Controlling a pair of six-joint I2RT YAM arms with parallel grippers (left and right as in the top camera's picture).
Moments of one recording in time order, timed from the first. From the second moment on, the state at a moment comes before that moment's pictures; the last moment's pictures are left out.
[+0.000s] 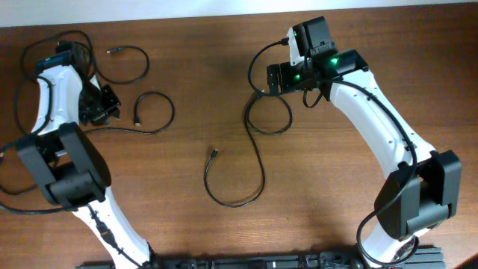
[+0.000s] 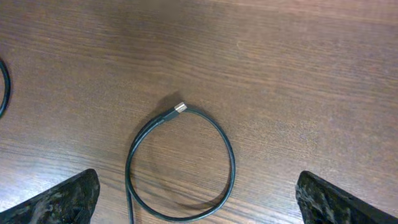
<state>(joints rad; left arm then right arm) 0.32 2.19 1.83 -1.21 0.03 -0.26 0.31 1.83 1.59 -0.78 -0.07 0.16</state>
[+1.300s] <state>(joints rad) 0.92 2.19 1.59 -0.66 -0.02 -0.50 0.31 1.83 1.59 -0.80 -0.12 0.16</state>
